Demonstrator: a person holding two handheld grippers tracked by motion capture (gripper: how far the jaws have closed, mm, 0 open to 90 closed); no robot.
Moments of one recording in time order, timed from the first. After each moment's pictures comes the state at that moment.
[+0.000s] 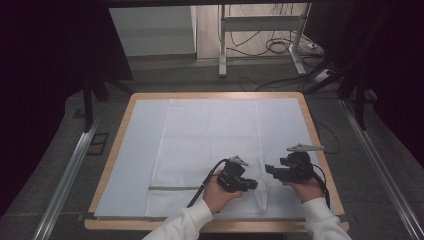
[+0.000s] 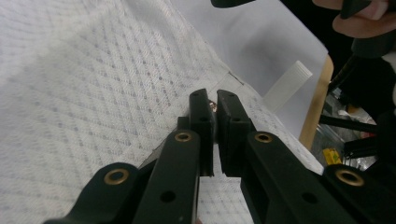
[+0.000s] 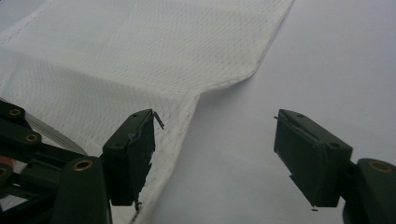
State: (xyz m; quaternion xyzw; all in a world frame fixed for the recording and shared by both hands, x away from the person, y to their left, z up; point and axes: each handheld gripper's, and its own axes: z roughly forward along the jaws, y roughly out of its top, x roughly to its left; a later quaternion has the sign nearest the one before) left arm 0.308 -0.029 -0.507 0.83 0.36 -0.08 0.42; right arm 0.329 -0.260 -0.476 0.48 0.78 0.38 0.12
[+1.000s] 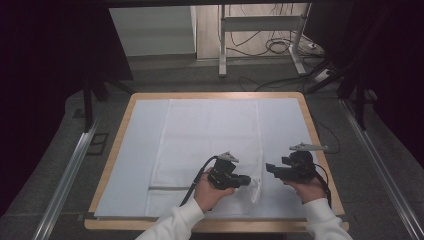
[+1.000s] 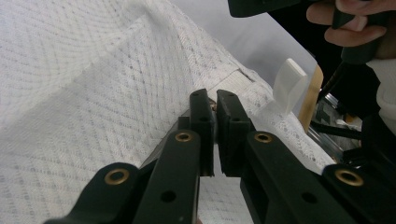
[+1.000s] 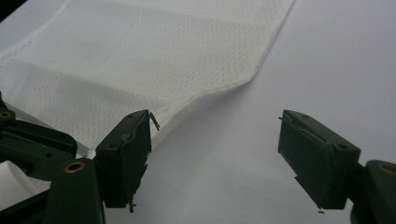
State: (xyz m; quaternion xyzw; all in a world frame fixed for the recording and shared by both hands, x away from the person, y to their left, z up) left arm 0.307 -0.007 -0.496 0.82 0.36 -0.07 0.44; right arm 0.326 -0.261 -0.469 0.48 0.77 0.39 0.11
